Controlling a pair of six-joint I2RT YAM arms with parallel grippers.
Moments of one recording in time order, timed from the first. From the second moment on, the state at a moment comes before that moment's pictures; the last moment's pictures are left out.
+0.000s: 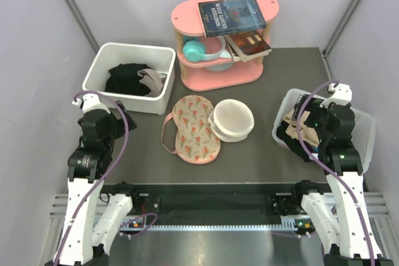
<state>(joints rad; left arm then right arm) -0.08 0.65 0.94 -0.79 -0.28 -0.41 -0.01 0.61 0.76 -0.44 0.12 0.17</state>
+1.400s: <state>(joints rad) -0.08 0.52 0.89 -0.90 -0.11 -0.54 0.96 1.56 1.10 -0.42 0.56 0.31</state>
